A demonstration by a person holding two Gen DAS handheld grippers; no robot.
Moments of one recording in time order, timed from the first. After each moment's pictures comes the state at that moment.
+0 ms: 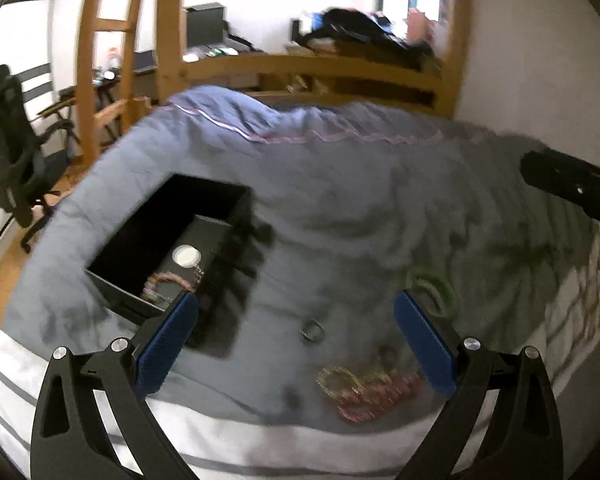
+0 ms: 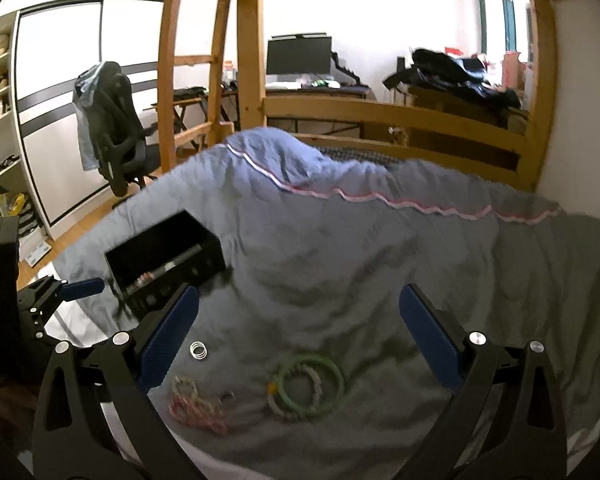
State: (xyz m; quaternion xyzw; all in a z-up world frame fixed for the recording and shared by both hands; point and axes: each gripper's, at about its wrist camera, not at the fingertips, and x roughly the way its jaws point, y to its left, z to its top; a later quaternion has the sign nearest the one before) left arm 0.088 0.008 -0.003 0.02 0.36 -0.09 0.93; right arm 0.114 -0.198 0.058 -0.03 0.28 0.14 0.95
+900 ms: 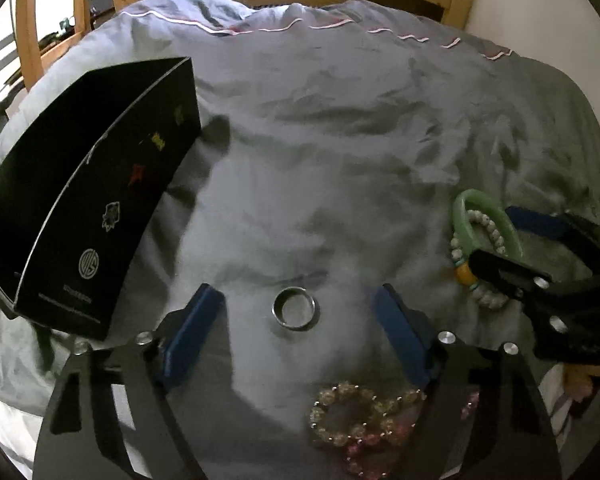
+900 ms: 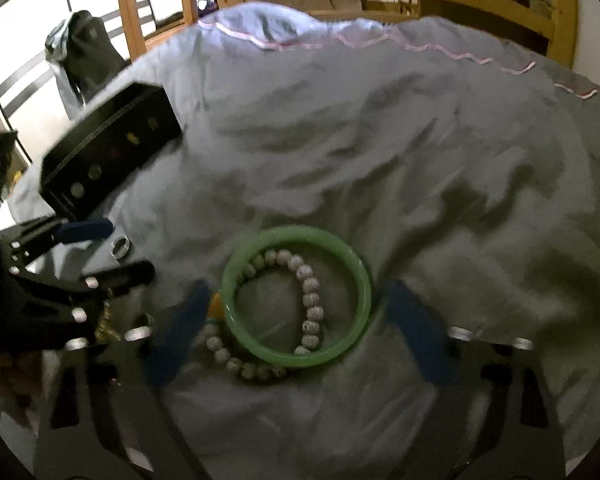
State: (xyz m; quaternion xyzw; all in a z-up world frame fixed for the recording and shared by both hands) left arm 0.160 -0.016 -0.101 0.04 0.48 -0.10 0.87; right arm 0.174 -0.200 -0.103 0.00 0.43 0.15 0.89
